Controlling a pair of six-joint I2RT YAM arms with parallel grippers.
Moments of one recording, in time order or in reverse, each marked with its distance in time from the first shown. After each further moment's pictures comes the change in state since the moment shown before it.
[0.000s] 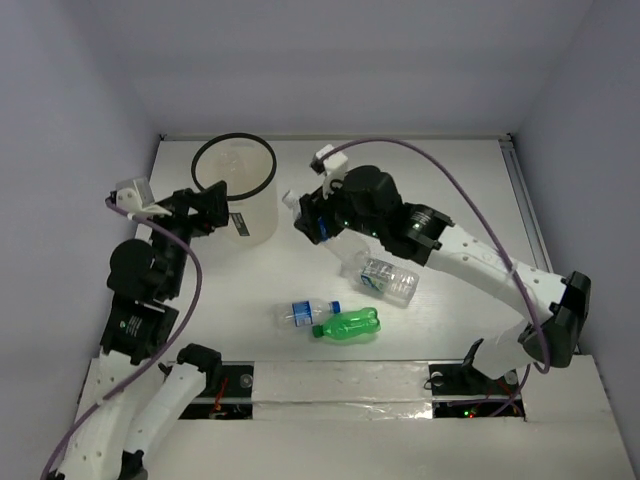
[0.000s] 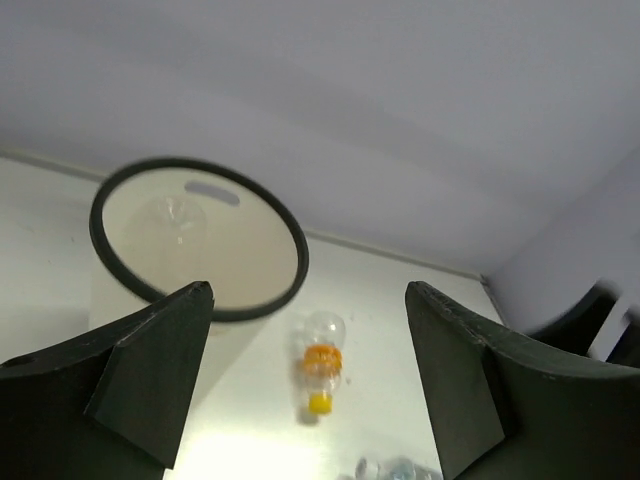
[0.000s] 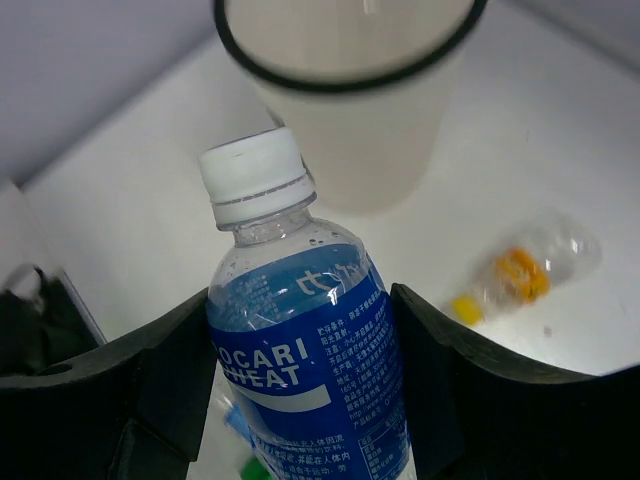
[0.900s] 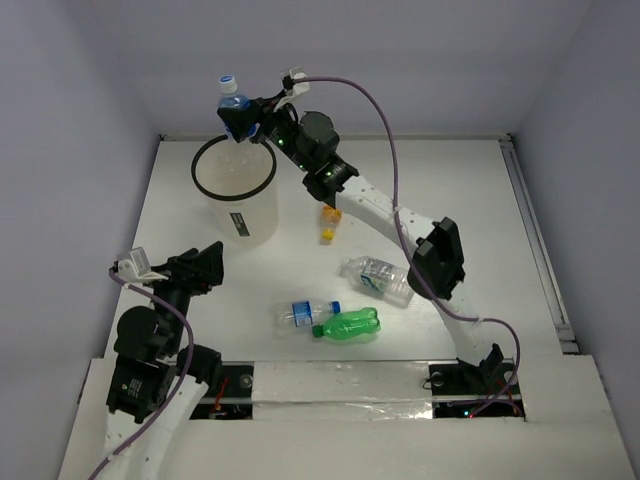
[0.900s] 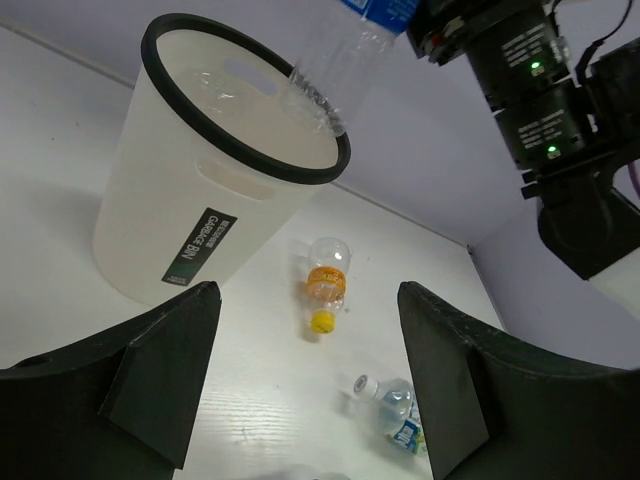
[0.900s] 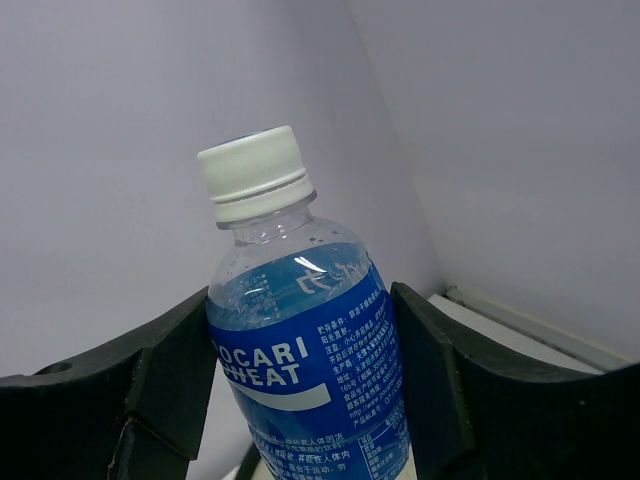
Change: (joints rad) left arm 0.000 -0.509 -0.339 -0.236 -0.001 -0.164; right arm -0.117 0.777 0.805 0.796 -0.100 0.255
